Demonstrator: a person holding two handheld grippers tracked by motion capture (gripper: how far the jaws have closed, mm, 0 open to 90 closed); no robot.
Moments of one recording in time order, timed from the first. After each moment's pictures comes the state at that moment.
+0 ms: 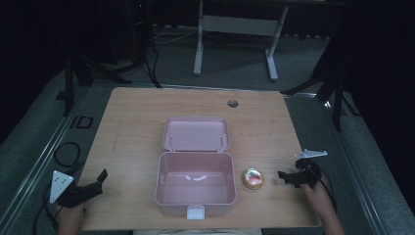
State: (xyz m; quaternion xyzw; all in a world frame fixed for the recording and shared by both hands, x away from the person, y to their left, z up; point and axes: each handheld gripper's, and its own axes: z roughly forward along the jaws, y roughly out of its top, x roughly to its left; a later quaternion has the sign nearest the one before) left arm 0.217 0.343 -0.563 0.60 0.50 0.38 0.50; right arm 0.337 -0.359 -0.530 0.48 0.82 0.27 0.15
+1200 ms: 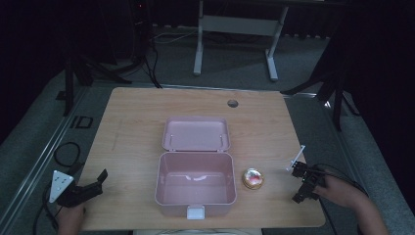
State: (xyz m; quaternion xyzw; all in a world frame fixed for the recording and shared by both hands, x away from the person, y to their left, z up) left arm 0.218 0.344 -0.563 0.60 0.50 0.37 0.50; right arm 0.327 -0.335 -0.483 0.33 0.94 -0.03 -0.03
